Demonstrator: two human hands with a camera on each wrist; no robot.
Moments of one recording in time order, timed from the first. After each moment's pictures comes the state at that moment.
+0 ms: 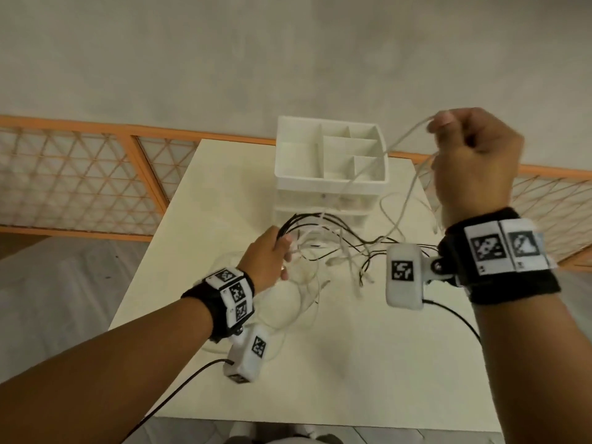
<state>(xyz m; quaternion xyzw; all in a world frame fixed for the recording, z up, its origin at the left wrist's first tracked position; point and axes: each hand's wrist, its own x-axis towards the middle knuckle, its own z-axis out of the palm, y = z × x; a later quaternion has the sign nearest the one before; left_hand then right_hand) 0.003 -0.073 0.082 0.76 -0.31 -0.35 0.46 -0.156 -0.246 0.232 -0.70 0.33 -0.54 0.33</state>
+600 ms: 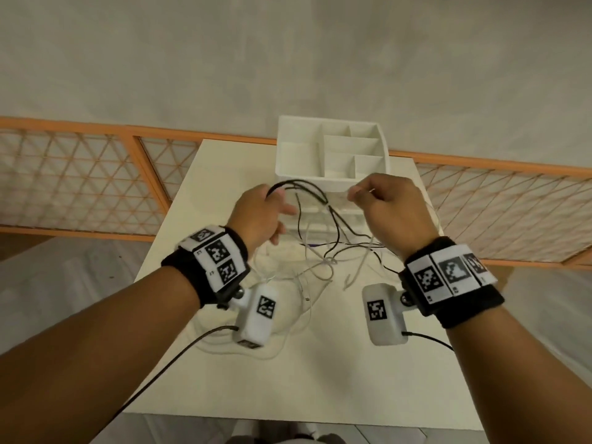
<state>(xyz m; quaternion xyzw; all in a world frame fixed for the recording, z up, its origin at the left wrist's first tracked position) 0.022 -0.088 0.145 0.74 -0.24 -0.30 0.55 -0.141 -0.209 0.186 -0.83 0.35 -0.26 0.35</state>
